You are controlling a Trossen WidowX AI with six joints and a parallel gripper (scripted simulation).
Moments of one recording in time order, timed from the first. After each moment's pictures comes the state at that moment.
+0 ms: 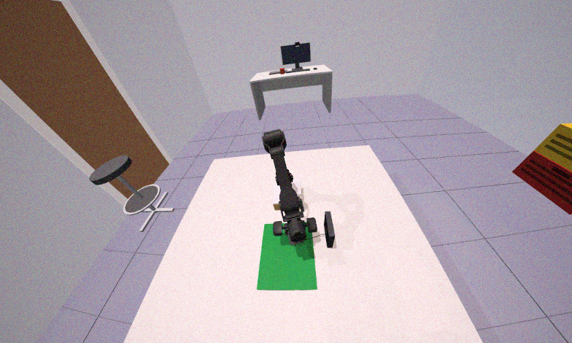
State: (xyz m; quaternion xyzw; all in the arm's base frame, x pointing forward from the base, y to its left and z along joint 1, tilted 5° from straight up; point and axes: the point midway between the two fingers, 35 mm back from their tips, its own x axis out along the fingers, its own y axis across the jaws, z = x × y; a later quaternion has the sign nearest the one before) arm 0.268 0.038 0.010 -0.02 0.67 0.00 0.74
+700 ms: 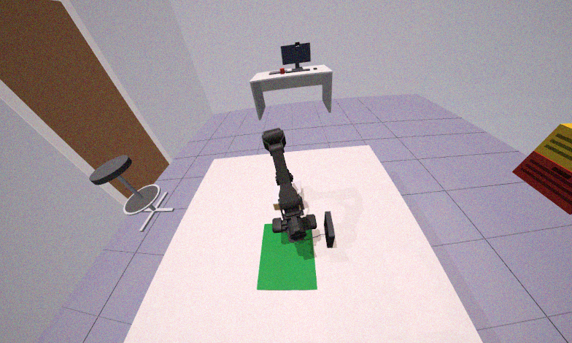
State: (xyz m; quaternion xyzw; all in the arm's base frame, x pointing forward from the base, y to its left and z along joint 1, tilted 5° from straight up) arm 0.259 0.037 0.027 -0.02 0.69 0.00 0.73
